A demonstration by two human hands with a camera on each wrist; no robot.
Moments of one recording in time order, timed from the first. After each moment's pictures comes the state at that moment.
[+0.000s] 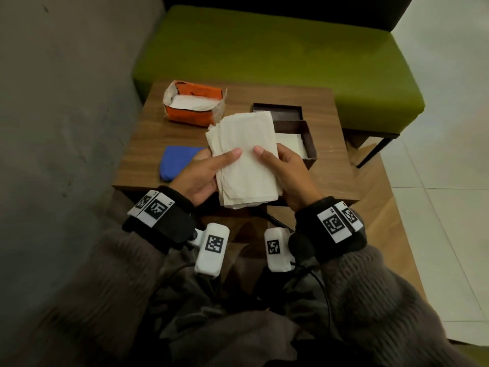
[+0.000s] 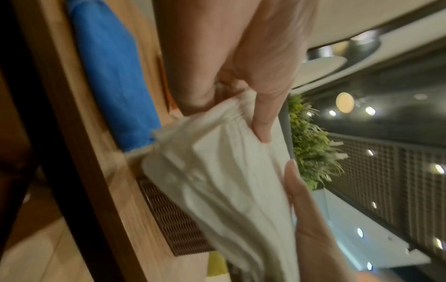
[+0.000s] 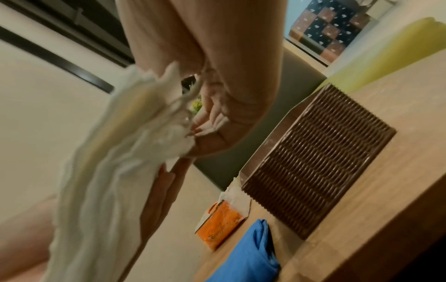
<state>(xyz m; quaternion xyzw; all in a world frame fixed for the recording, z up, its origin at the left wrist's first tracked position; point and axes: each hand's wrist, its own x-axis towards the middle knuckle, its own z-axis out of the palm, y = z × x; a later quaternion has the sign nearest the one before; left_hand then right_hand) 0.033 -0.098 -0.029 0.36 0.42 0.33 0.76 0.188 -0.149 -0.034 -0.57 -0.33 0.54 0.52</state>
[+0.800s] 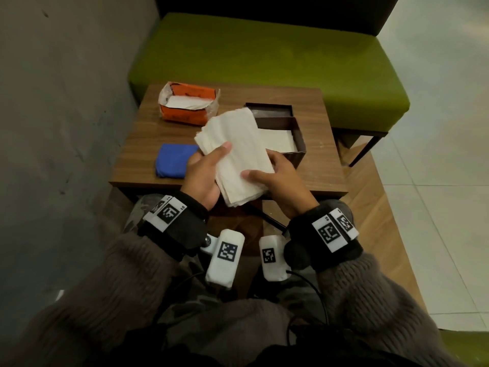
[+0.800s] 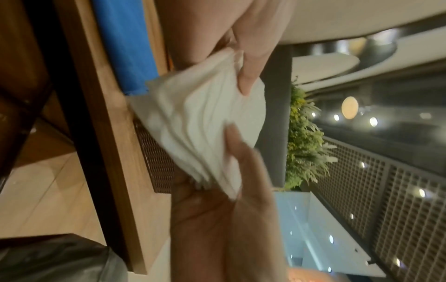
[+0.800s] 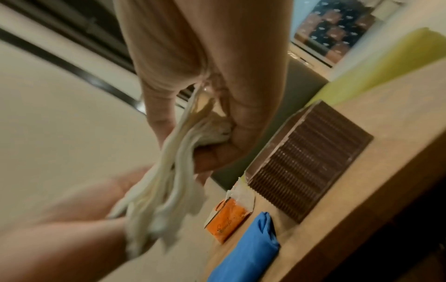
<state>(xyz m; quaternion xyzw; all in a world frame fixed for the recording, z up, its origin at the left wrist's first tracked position) 0.051 -0.129 -0.030 0.26 0.44 0.46 0.72 0.182 -0.178 -0.042 -0.61 -0.35 0.53 0.48</state>
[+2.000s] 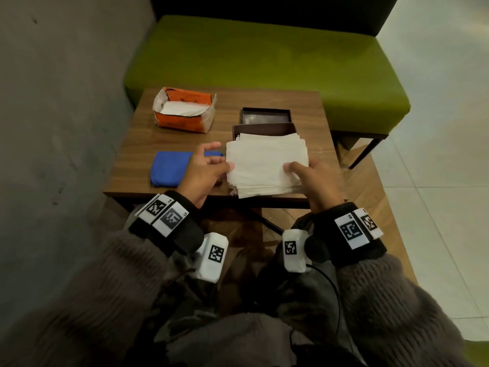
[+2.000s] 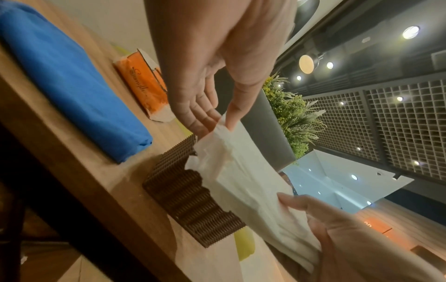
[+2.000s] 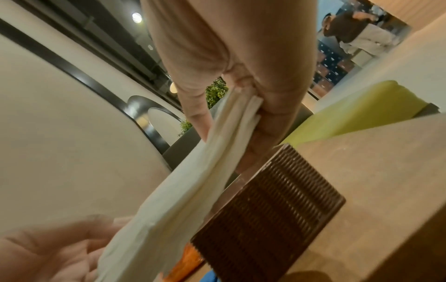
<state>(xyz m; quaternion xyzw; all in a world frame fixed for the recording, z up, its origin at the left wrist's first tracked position) 0.054 -0.096 -0.048 0.46 0.52 0.35 0.62 0.245 -0.162 -0.050 -0.70 -0.27 0.44 0.50</state>
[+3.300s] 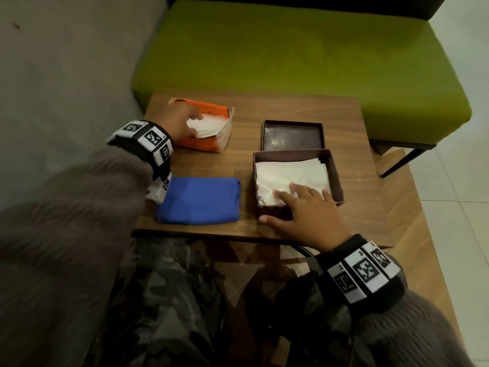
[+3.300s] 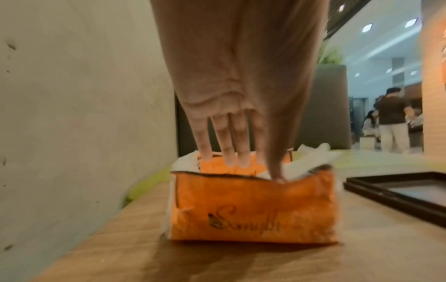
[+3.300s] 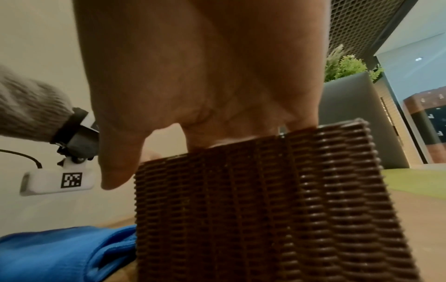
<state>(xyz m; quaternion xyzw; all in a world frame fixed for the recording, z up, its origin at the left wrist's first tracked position) 0.010 0.149 -0.067 0.83 0.53 0.00 0.16 0.231 -0.093 -0.073 -0.72 -0.65 0.23 -0.10</state>
